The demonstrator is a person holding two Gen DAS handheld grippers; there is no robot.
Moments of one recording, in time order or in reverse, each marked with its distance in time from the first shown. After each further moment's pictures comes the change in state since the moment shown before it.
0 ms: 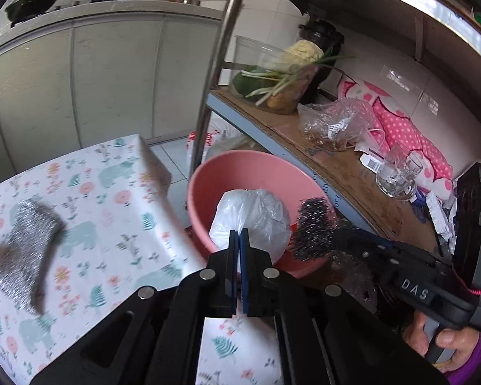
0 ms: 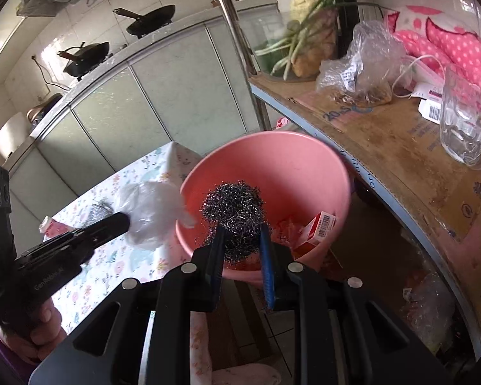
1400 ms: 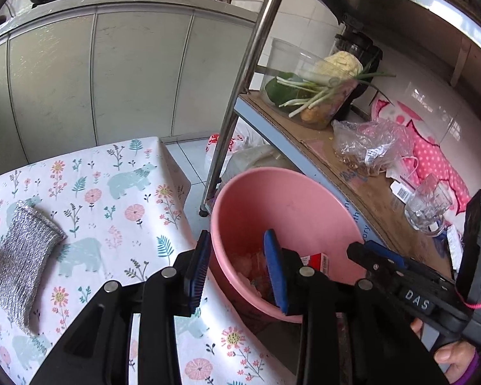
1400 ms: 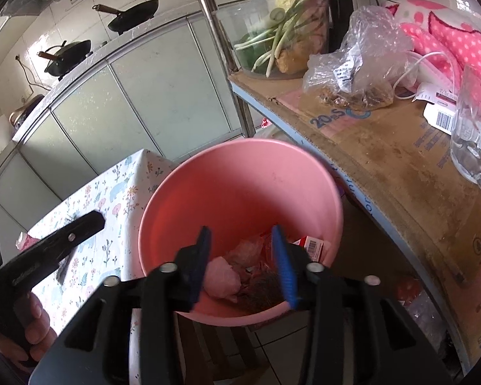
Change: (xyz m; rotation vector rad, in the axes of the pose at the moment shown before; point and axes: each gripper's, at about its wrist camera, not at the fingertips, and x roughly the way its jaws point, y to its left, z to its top) left arm 0.022 0.032 0.019 -0.118 -0.025 0.065; right arm 0.035 -0.018 0.027 0.016 0.015 -0.054
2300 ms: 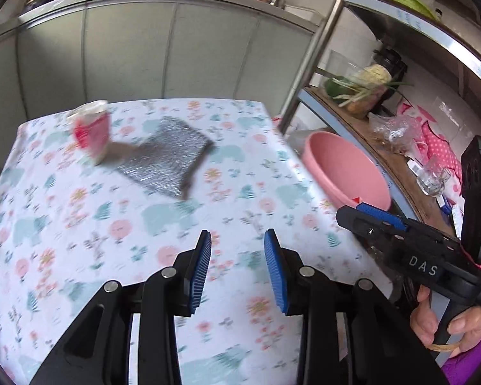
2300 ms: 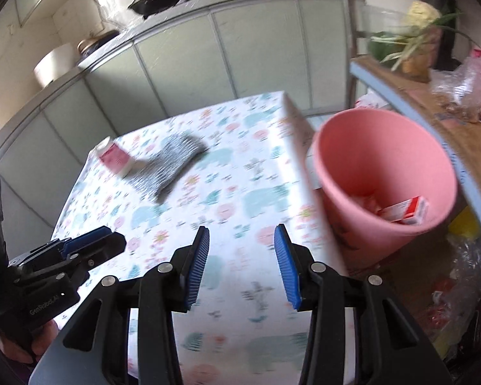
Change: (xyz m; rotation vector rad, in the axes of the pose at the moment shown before) left arm -0.155 0.105 -0.110 -0.114 0.016 0.145; right arm -0.040 0.168 -0.089 -0.269 0.124 0.178
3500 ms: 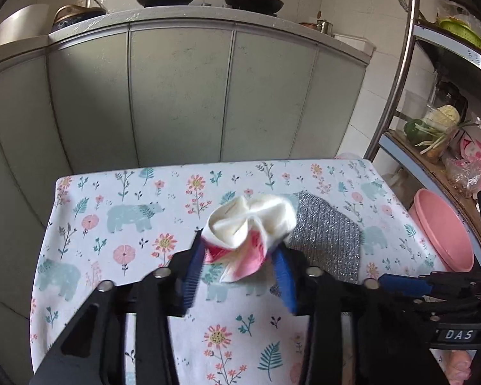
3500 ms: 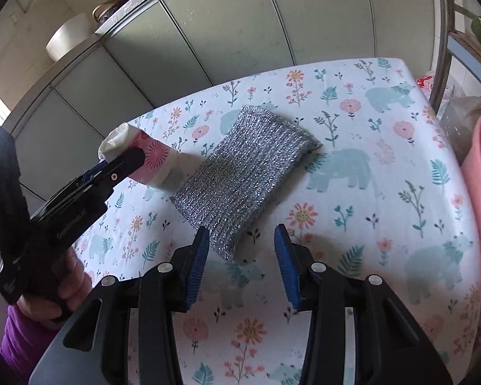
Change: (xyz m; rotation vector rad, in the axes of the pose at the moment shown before) left arm 0.061 0.134 0.081 0.015 -0.148 0.188; right arm 0.139 0.084 0.054 -0.007 0.189 0.183
